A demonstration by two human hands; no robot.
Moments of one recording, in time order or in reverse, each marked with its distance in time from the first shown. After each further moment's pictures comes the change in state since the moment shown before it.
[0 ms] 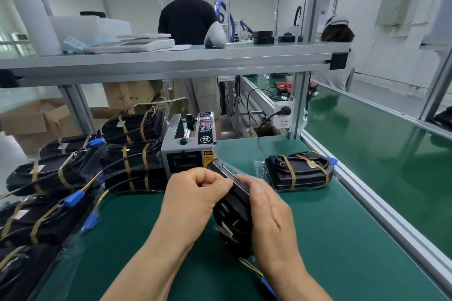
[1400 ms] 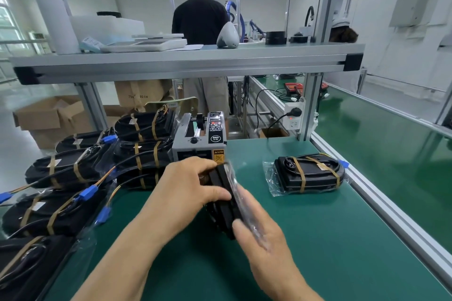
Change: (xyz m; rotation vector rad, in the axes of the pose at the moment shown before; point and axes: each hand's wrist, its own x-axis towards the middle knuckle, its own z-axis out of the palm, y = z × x) left_hand 0.018 0.004 -0.040 0.506 -0.108 0.244; right_hand -0.017 0.047 0.002 0.080 -0.343 -0.001
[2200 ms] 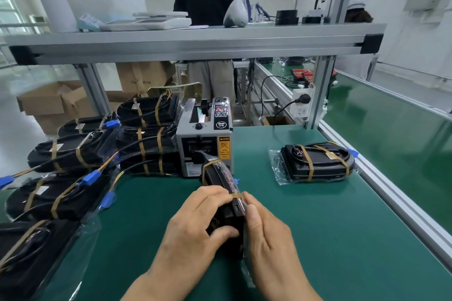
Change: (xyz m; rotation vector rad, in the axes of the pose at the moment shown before) left_hand -0.066 -0.035 0.045 0.044 0.096 0.288; right_hand -0.007 -0.015 0.015 -0.338 0.173 0.225
